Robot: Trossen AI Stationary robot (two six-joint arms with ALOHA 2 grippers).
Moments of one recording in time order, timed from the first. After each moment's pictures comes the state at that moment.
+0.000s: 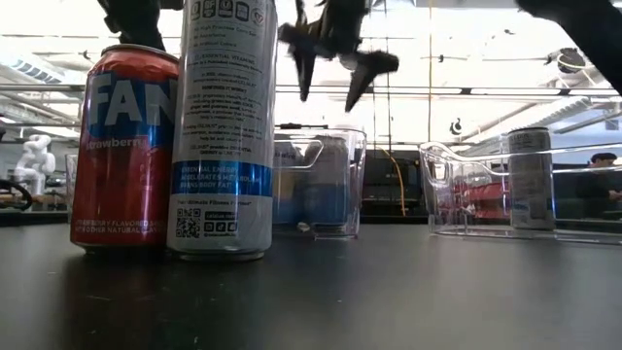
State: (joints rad) left arm 0.12 0.97 1.09 -1.08 -0.21 -0.21; right arm -0.12 2.14 2.25 -1.42 0.21 1.03
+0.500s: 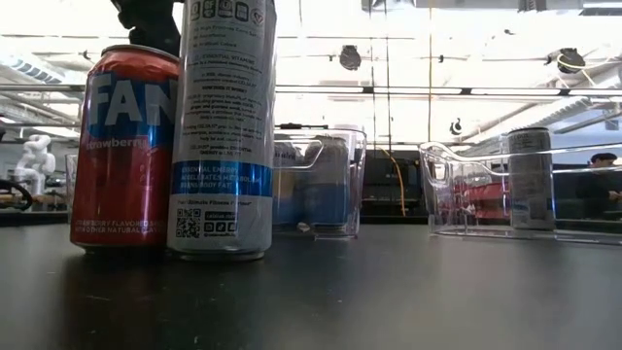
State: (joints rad) left arm 0.12 0.97 1.09 -0.97 -0.24 -0.23; right arm 0.27 1.86 2.22 -1.56 0.62 1.38
